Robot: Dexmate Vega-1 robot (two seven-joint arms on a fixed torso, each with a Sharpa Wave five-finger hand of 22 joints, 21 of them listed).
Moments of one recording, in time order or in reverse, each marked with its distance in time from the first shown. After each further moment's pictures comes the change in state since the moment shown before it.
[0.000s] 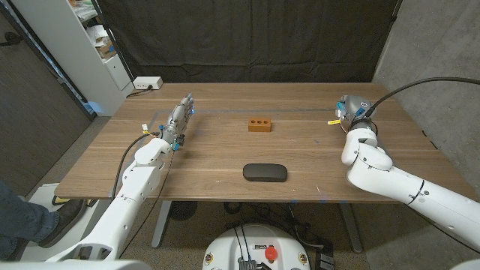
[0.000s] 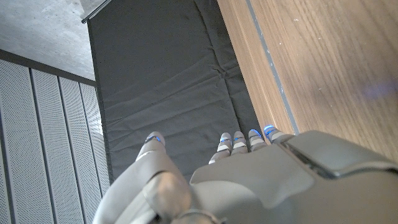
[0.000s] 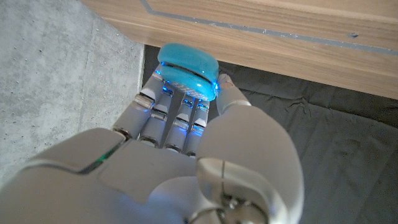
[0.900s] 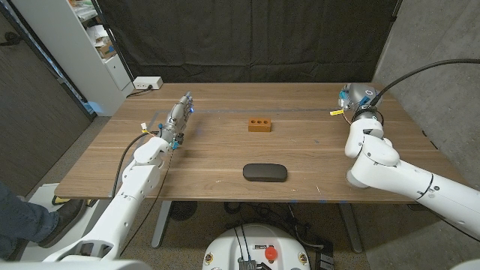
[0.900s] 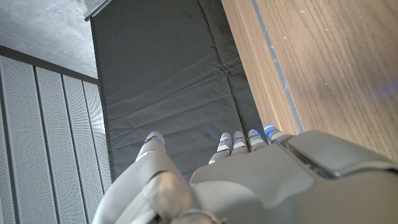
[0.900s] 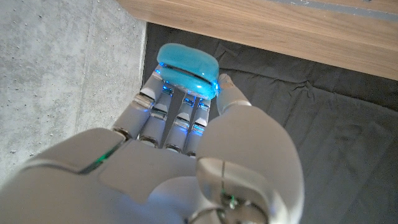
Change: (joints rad) left arm -0.017 -0.004 -0.006 0.029 -0.007 -0.021 -0.020; left_hand 0.000 0.000 -0.004 -0.004 0.000 0.004 0.004 0.000 0.000 0.000 0.000 0.000 0.000 0.000 0.000 0.000 0.000 0.000 0.000 0.000 0.000; right arm 0.038 -0.052 -0.013 -0.116 -0.039 -0.085 0.050; right_hand -0.005 -0.004 0.000 0.000 0.004 0.018 -0.007 0.003 0.000 0.021 -0.008 0.005 0.000 0.021 0.000 -0.004 0.001 0.003 0.004 -0.008 0.000
